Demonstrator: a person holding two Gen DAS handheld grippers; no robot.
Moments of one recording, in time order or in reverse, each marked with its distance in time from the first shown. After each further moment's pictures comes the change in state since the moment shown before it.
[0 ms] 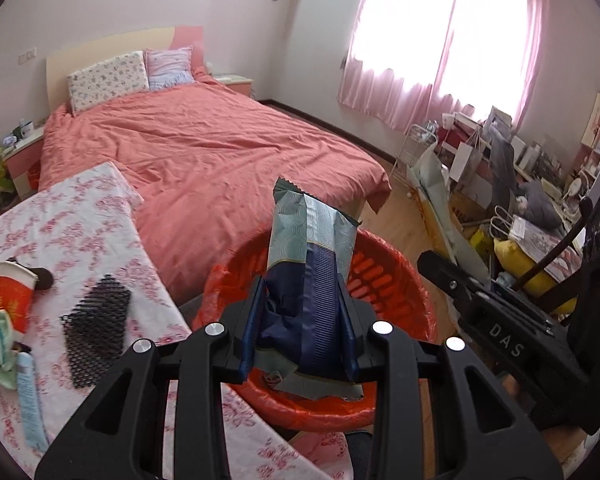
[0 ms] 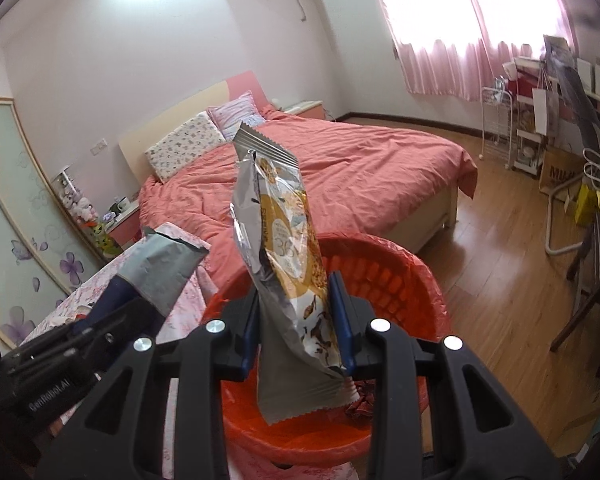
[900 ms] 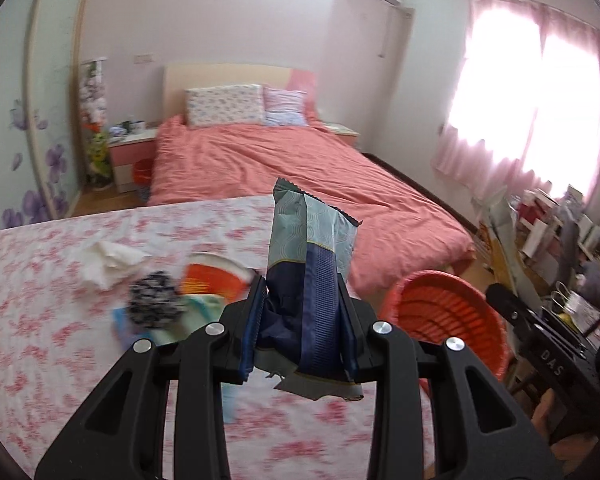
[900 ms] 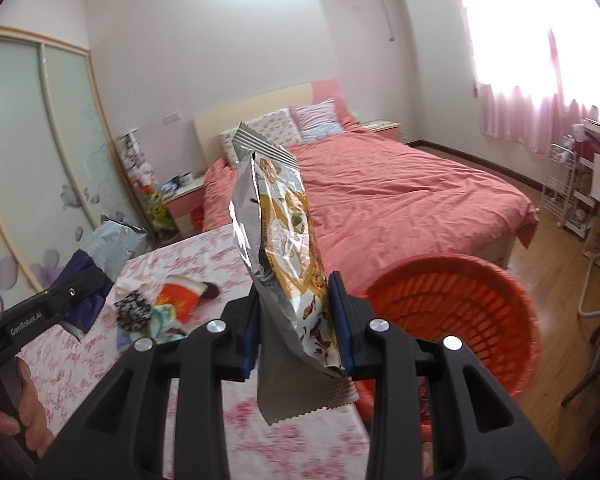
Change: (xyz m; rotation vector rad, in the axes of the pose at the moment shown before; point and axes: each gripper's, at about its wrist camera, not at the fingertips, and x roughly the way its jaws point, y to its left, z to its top) left arm -0.144 0.123 -0.022 -0.190 -0.188 0.282; right arm -0.055 0.146 -0.021 -0.218 -0.053 0.156
